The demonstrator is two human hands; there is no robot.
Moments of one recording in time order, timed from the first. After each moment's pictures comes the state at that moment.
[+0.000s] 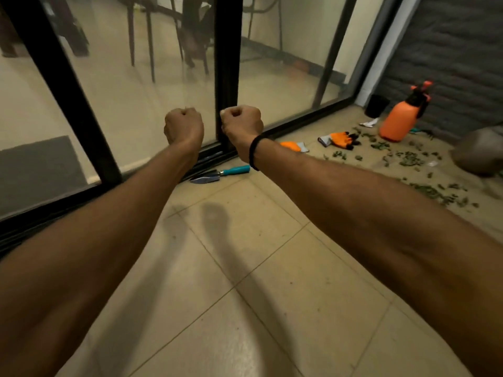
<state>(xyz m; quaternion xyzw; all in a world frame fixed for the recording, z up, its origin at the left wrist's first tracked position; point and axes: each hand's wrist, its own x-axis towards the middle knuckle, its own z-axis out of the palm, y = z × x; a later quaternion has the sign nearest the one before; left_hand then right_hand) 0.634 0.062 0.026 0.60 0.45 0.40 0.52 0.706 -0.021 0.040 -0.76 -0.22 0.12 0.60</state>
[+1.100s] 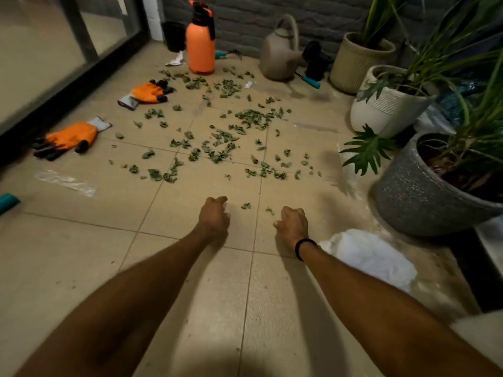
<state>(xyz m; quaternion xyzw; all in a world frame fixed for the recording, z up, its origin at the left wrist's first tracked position) 0.864 -0.325 -0.235 0.94 0.02 -0.11 0.33 0.841 -0.549 -0.241 -0.96 0.13 0.08 0.23</state>
